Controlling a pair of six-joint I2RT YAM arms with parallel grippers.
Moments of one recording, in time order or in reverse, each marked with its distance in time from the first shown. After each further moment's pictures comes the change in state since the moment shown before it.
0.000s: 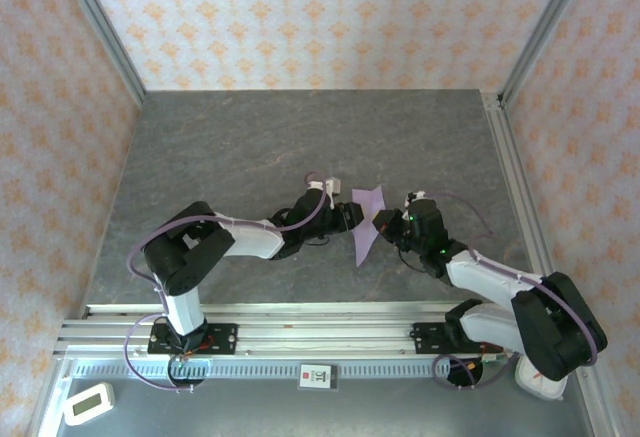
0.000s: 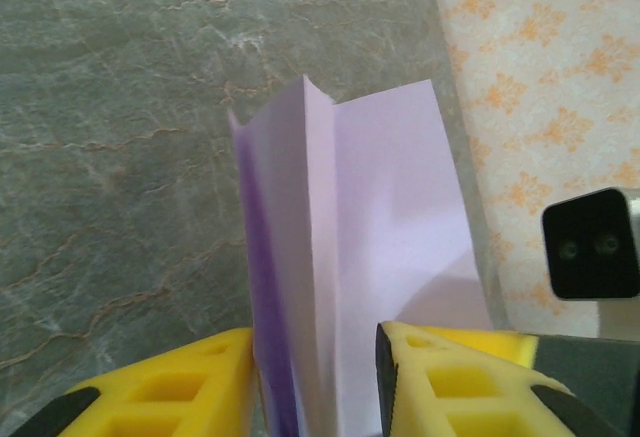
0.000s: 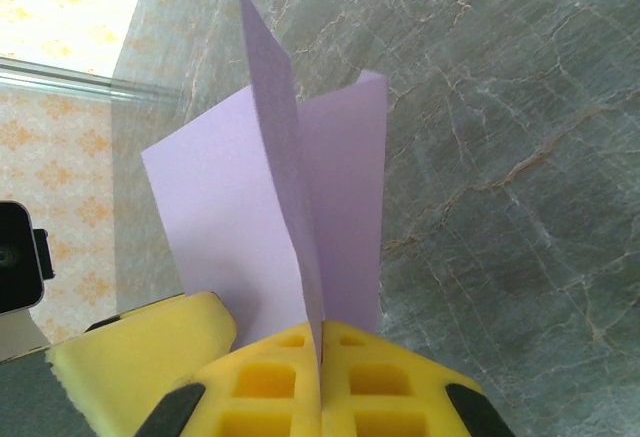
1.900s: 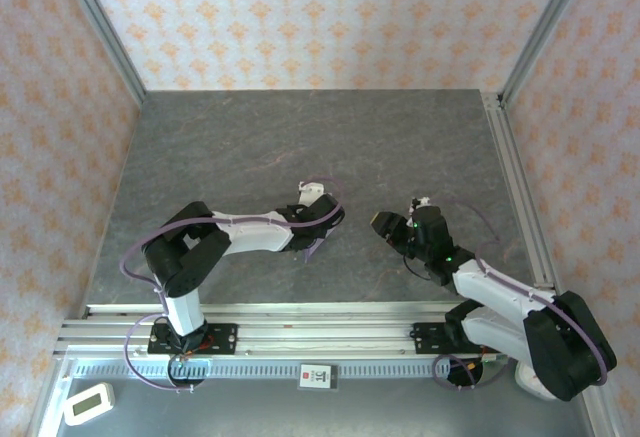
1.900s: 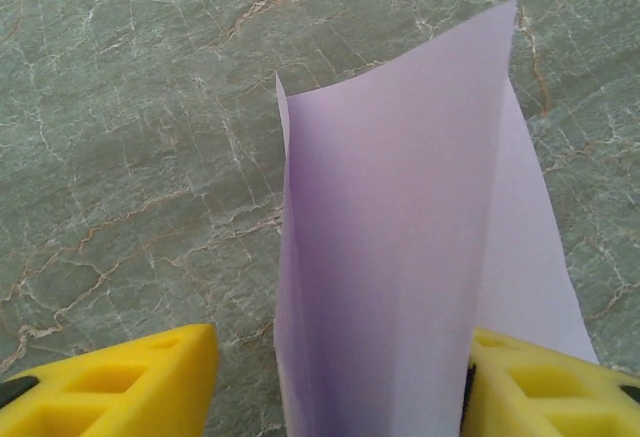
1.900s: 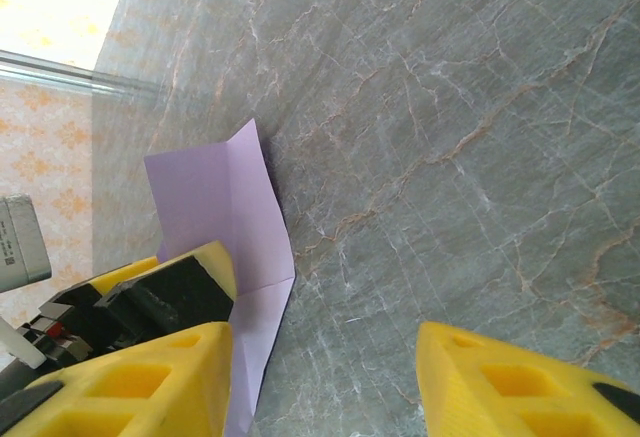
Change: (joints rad) left arm -0.035 -0.003 0.157 -0.769 -0.680 0.380; right arm 0.004 -0.116 -0.045 -0.092 0.026 -0.035
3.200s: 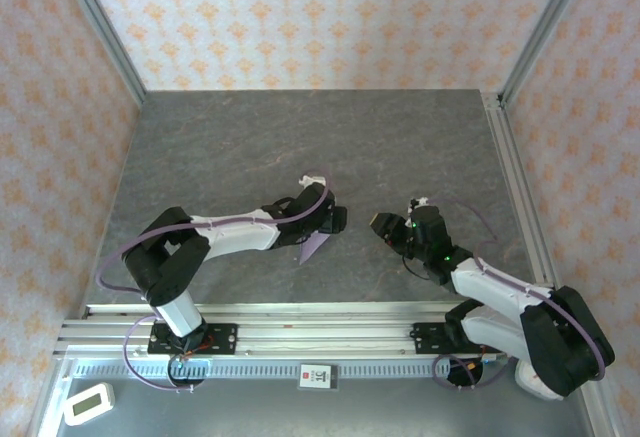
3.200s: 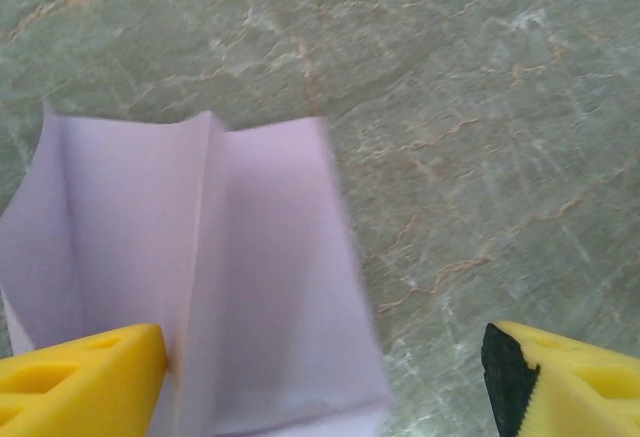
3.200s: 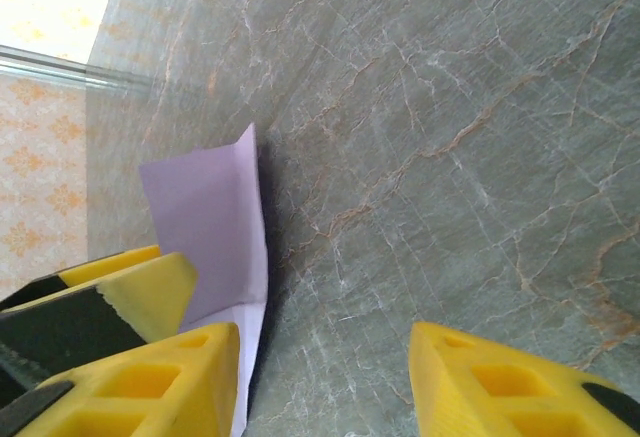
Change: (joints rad) left arm 0.048 -0.109 -0.049 0.140 0.349 -0.026; right arm 0.003 0.030 0.000 0.015 -0.007 0.000
